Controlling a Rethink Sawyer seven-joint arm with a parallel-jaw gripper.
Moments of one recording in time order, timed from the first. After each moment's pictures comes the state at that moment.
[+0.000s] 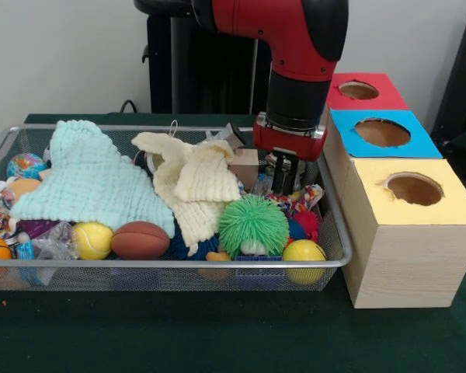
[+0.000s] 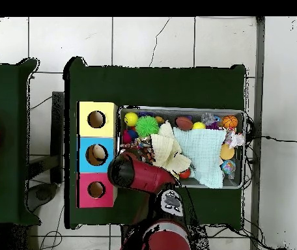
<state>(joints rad) -0.04 -0.47 -0.10 1.85 0.19 0.07 1.82</state>
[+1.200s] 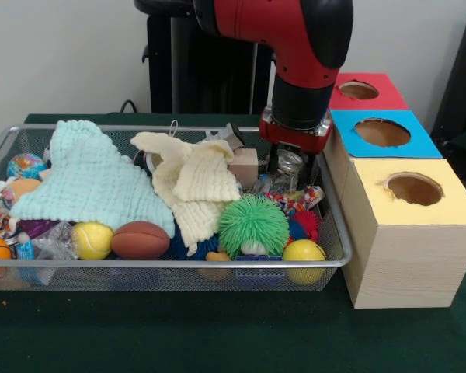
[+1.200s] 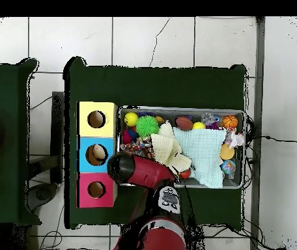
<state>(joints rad) -0.02 -0.45 -0.13 1.81 0.23 0.33 1.82</state>
